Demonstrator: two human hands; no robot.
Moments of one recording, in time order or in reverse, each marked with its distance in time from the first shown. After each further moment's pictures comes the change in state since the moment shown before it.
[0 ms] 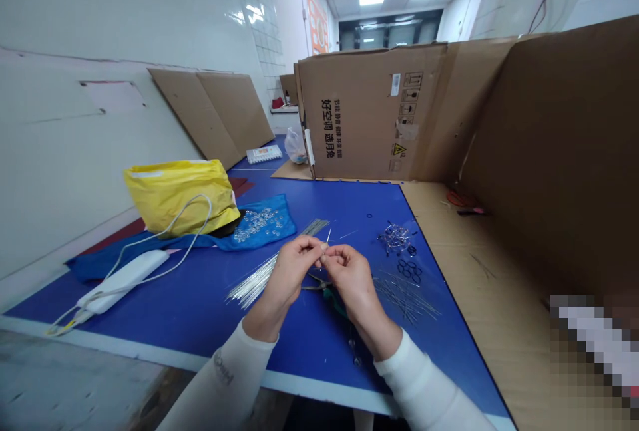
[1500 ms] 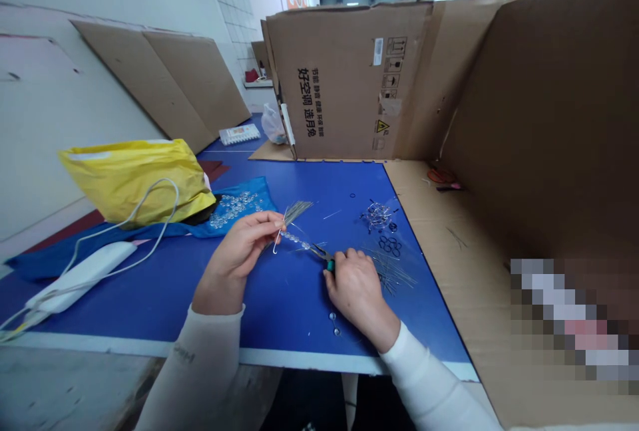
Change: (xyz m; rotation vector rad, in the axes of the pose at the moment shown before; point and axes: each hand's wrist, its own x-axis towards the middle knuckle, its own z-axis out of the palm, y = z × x) left_hand 0.012 0.025 -0.040 -0.156 -0.143 -0.133; right_hand -0.032 0.020 -0.049 -1.596 -0.068 -0.235
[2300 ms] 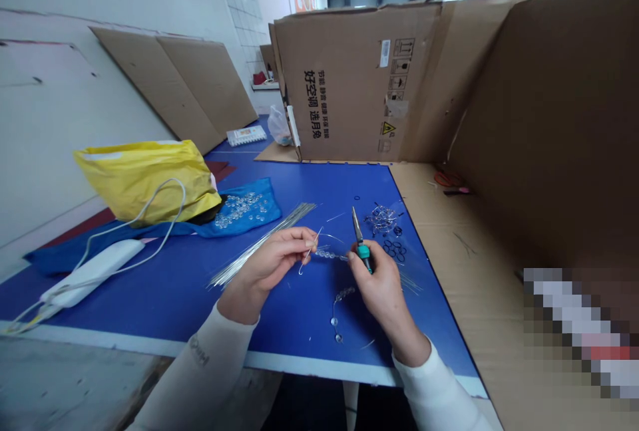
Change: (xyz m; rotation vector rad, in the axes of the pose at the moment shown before) left_hand -0.007 -0.019 0.031 -0.082 -0.280 -0.126; right_hand -0.003 0.030 -0.007 0.955 0.301 0.201
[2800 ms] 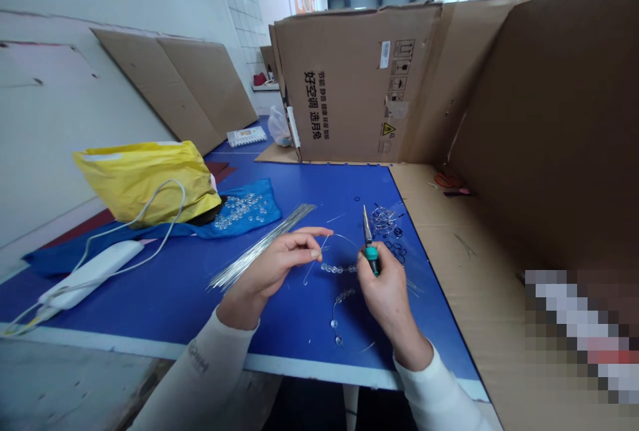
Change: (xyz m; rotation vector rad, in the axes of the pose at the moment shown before) left_hand -0.008 0.007 0.007 0.274 -0.041 0.117; right_hand -0.002 -0.006 -0.003 -0.122 0.128 -0.035
